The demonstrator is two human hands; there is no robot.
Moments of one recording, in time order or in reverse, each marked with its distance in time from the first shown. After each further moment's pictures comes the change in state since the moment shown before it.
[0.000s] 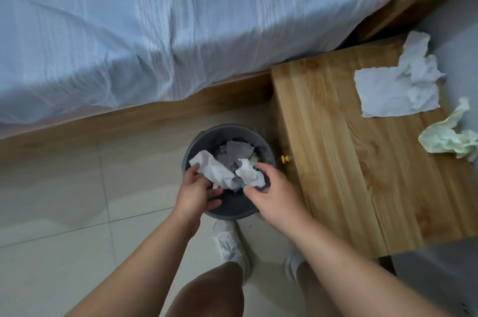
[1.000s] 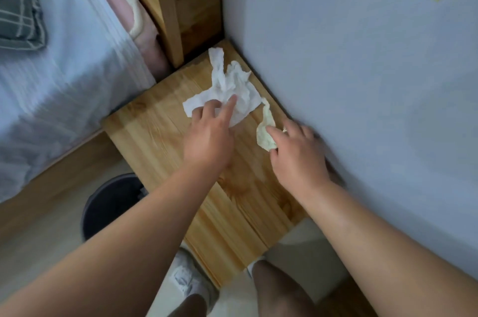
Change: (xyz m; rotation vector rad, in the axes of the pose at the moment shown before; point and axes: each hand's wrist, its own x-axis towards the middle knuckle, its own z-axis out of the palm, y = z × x) left_hand -0.086 0.089 0.340 1.372 -0.127 1.165; right_hand -0.018 0.095 -0.281 -0.699 0.626 -0.071
